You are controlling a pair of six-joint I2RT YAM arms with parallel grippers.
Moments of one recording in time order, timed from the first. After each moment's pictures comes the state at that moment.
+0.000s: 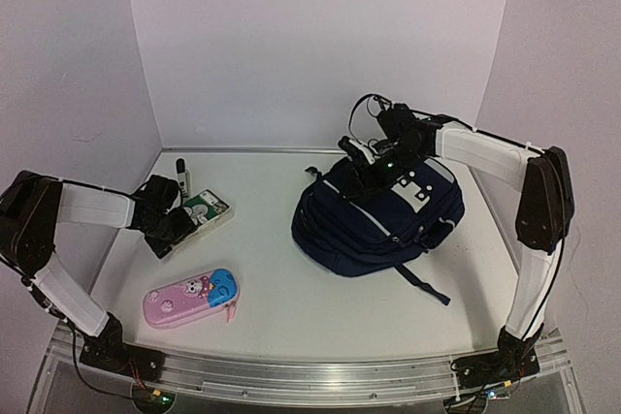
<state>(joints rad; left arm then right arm) -0.29 1.54 0.71 -0.22 -0.14 -1.01 0.54 1.95 1.71 -0.82 -0.52 -0.12</state>
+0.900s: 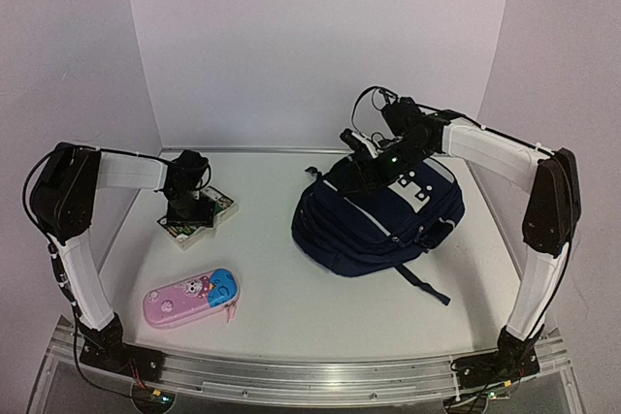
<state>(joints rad) -0.36 1.85 1.18 -0.54 -0.14 -0.38 0.54 1.91 1.71 -0.82 -0.55 -0.11</state>
